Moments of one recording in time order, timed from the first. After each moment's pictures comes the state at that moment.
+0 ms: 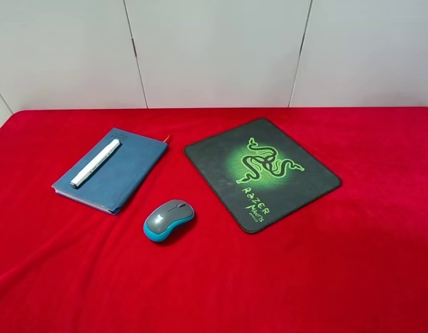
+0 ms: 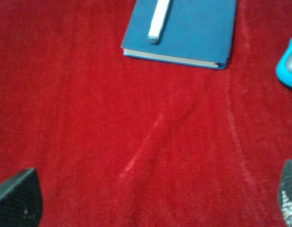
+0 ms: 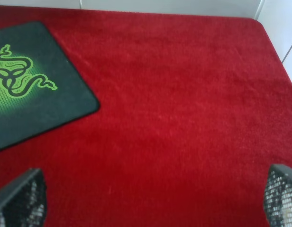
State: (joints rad) left arm -0.12 0.00 -0.54 0.04 1.16 0.05; right arm -0.01 0.00 -0.49 -0.05 1.02 -0.01
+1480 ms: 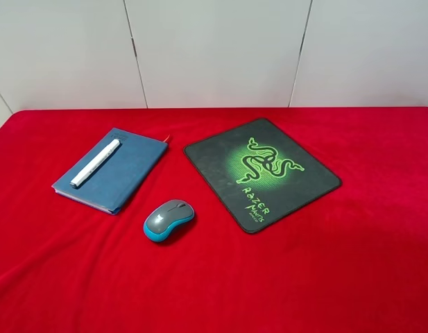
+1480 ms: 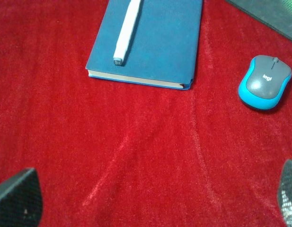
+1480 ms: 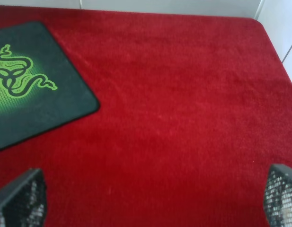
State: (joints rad) left arm -0.12 0.00 -0.49 -0.07 1.06 0.07; right arm -0.01 0.00 -0.49 -0.05 1.02 -0.01
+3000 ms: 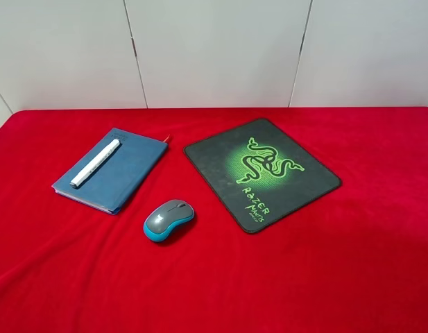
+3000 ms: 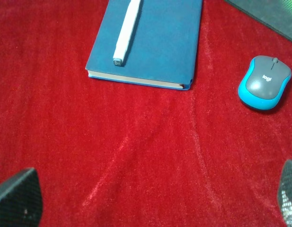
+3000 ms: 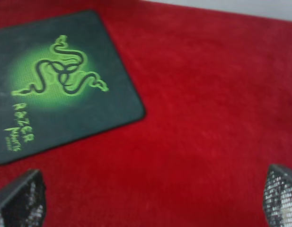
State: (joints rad) left arm -0.12 0.00 -0.49 -0.07 1.06 0.07; right arm 0.07 0.49 -0.76 0.08 0.98 -0.13
